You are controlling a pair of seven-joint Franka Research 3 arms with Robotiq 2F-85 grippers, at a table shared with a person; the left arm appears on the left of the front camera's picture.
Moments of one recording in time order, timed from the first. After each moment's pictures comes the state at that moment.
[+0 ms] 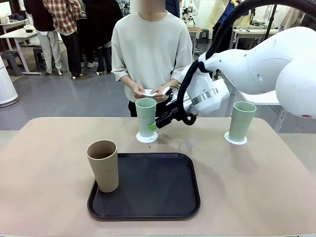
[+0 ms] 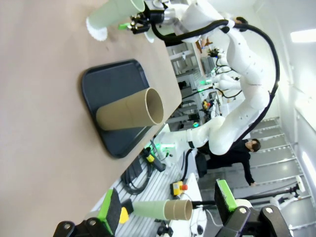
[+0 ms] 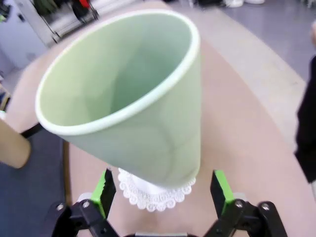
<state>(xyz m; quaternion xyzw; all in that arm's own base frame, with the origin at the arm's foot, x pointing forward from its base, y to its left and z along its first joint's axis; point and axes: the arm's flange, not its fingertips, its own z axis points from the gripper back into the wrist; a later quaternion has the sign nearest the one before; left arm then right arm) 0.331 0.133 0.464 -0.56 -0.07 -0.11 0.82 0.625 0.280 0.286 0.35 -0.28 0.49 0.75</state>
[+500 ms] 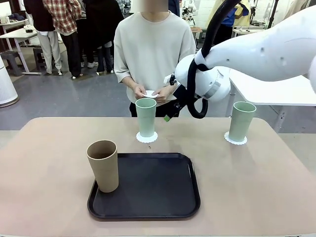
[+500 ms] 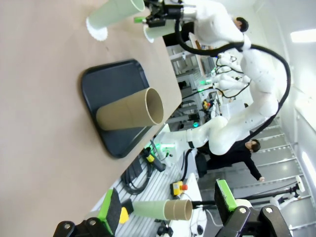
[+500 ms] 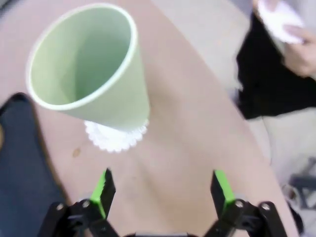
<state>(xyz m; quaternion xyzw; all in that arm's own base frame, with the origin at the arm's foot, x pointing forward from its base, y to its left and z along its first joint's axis) 0.331 0.133 0.464 -0.56 -0.07 -0.11 0.82 0.609 0.257 0.375 0.14 -0.23 0.47 0.84</state>
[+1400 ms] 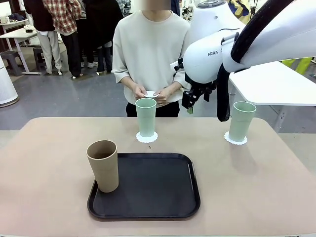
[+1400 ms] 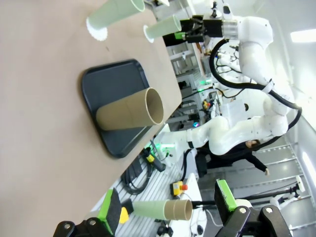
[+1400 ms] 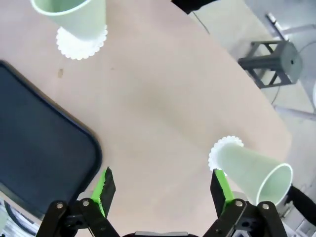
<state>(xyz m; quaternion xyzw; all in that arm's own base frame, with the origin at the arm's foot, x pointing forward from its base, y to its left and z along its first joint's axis) 0.331 0.133 0.464 -0.56 -0.07 -0.11 0.82 0.508 0.249 0.486 -0.08 -0.13 0.33 0.93</state>
